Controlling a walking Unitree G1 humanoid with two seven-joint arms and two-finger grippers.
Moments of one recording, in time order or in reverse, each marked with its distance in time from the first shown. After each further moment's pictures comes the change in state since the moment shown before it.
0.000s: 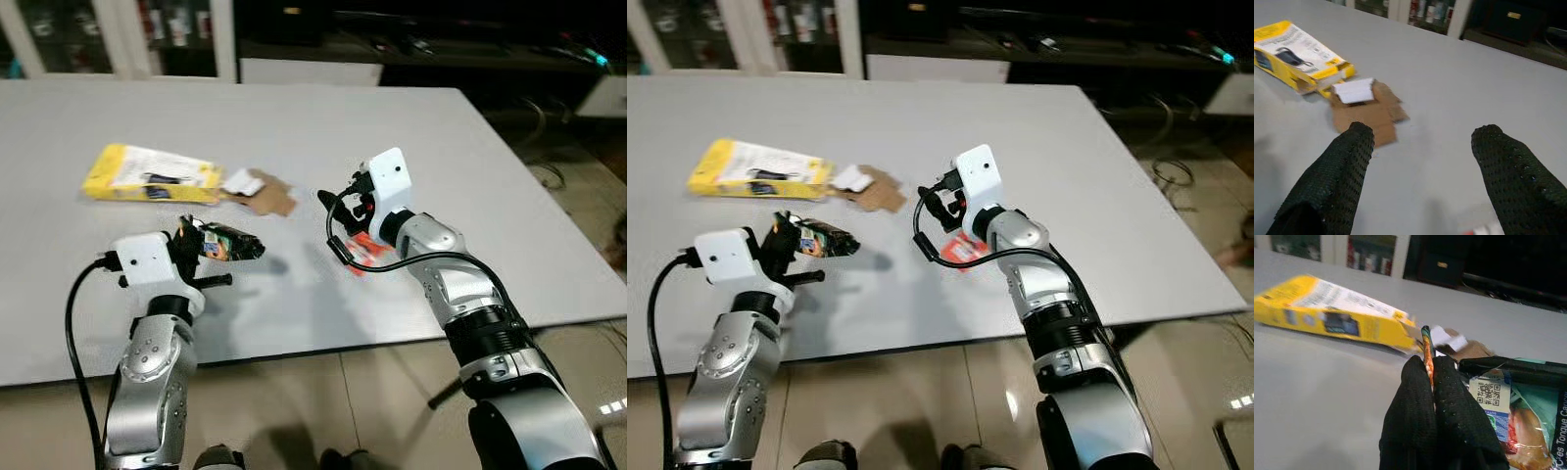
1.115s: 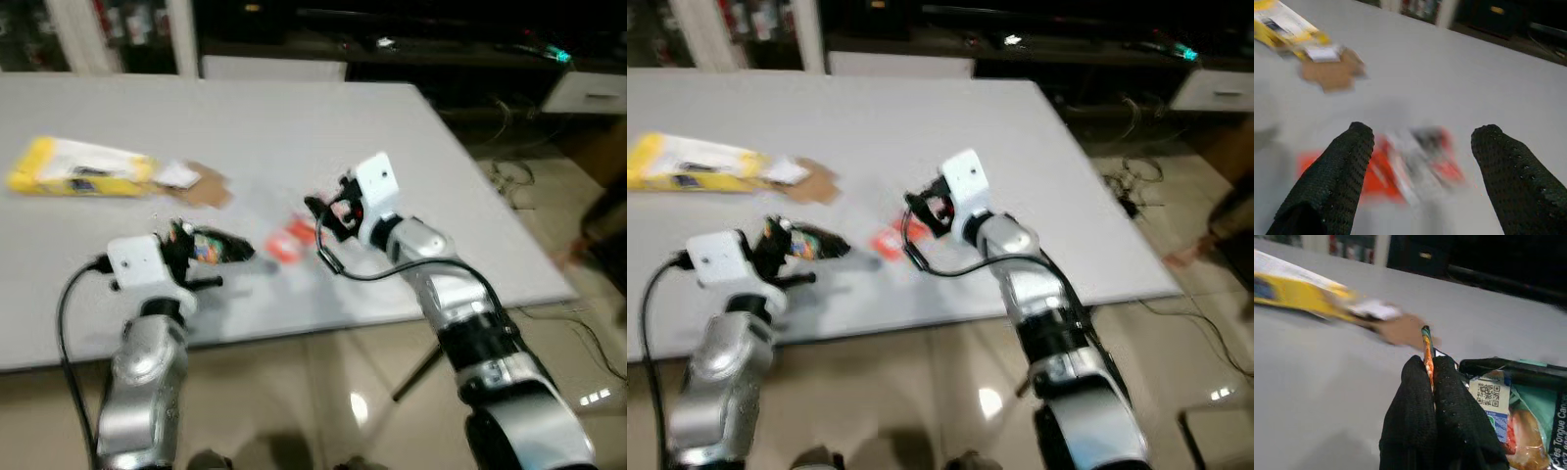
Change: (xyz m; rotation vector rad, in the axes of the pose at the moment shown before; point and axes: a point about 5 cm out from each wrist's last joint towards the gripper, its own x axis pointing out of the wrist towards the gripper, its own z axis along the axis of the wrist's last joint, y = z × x) left arm 0.000 0.001 -0.006 -0.012 0.026 0.013; right arm -0.002 0.007 -0.009 -0.014 0.016 0.041
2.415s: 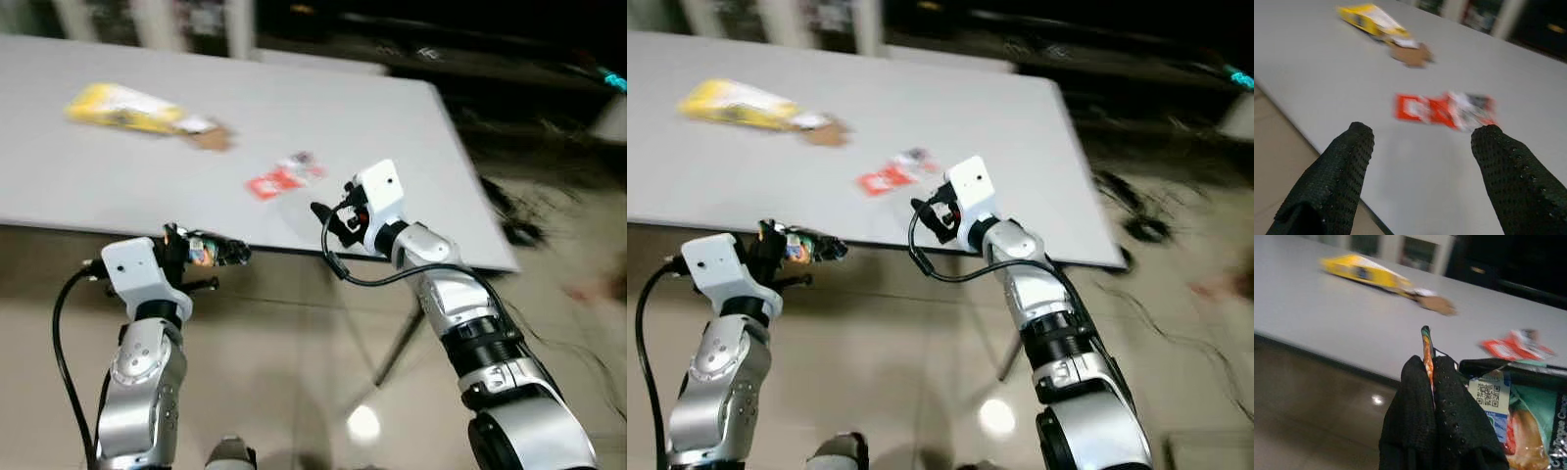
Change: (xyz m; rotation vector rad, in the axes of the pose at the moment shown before) left arm 0.000 0.015 0.002 0.017 -0.010 0.066; right arm 0.001 0.004 -0.001 0.006 -0.012 0.012
